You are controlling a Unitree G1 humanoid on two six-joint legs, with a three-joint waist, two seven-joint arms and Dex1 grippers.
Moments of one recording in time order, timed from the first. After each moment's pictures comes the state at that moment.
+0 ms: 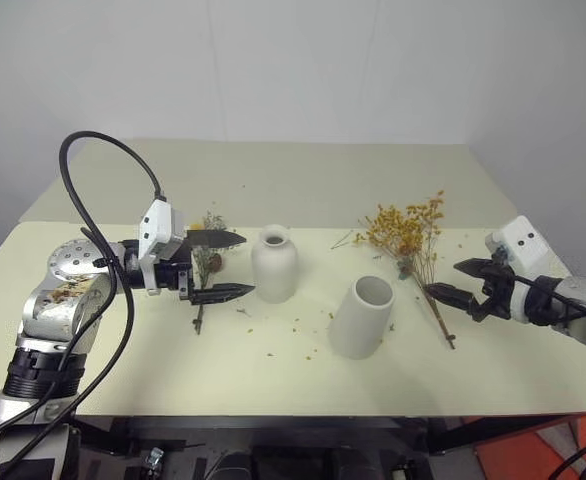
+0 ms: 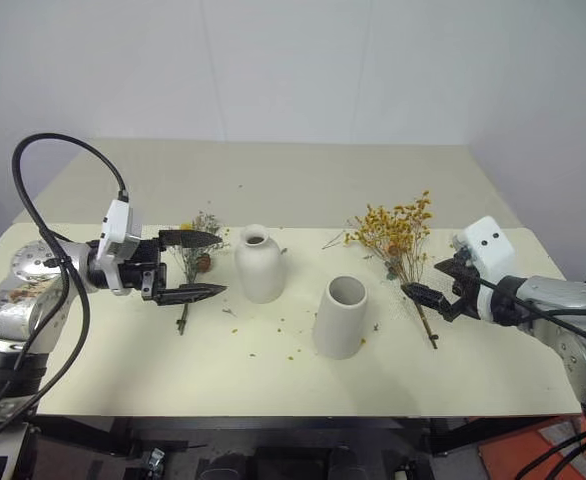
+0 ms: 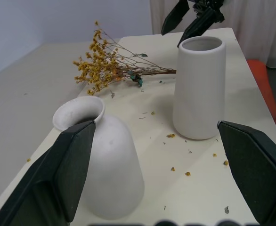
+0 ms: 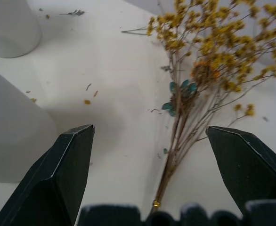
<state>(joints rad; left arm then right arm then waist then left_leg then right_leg) -0.57 0.76 0.05 -0.01 -0.51 0.32 -1.28 -0.31 -0.96 -0.22 -0.34 0.61 0.97 0.65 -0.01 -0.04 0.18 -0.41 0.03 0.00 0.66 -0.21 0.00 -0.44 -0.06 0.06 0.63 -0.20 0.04</state>
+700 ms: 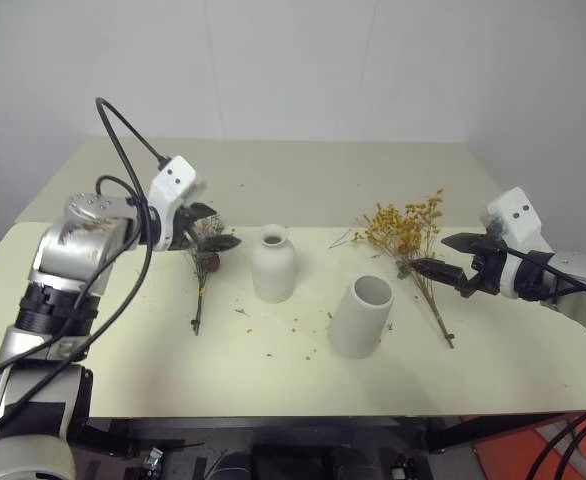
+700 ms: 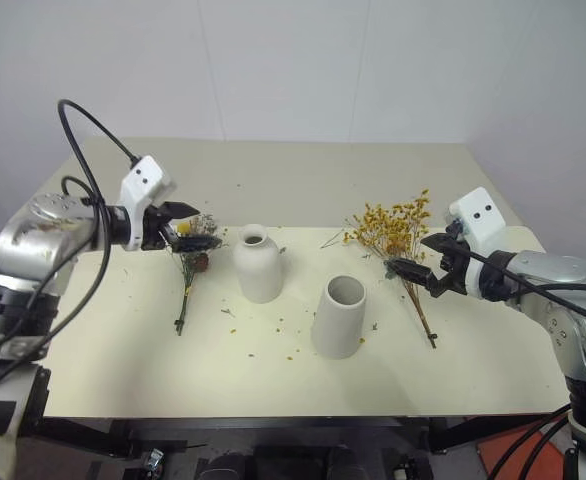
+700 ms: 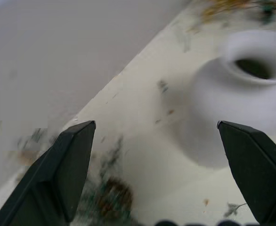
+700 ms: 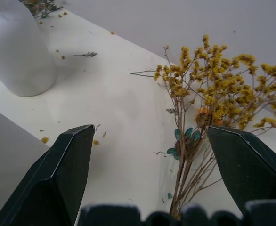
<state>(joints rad) -0.95 0.80 -0.11 0.14 -0.24 1.00 -0.93 -0.46 -0.94 -0.20 -0.32 0.61 0.97 0.70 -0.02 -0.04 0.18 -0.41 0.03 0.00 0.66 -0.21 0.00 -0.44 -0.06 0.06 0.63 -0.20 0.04</state>
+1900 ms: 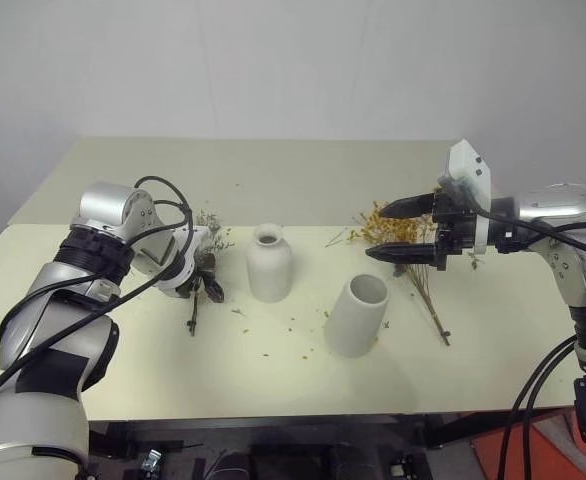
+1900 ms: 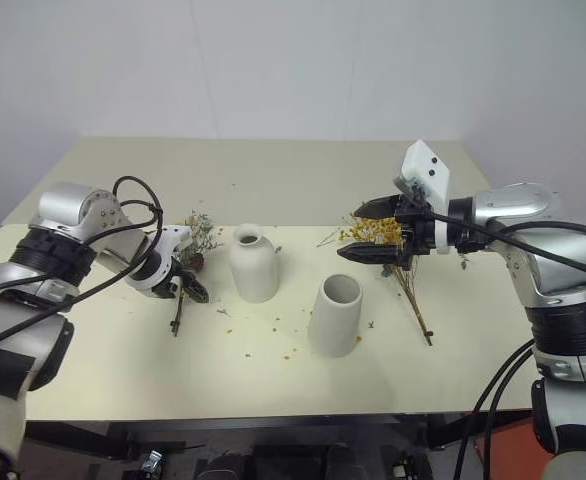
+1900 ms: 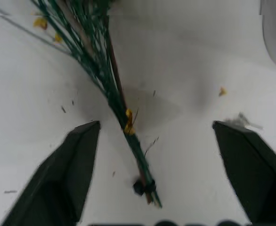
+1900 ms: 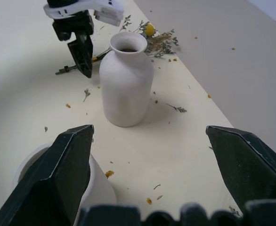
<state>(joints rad) -1.23 0.70 -0.43 0.66 -0.86 1.61 -0.16 -0.85 -0.88 0.07 -0.07 0.49 0.73 1.16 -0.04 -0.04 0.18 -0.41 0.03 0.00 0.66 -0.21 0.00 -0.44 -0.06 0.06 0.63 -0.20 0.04</state>
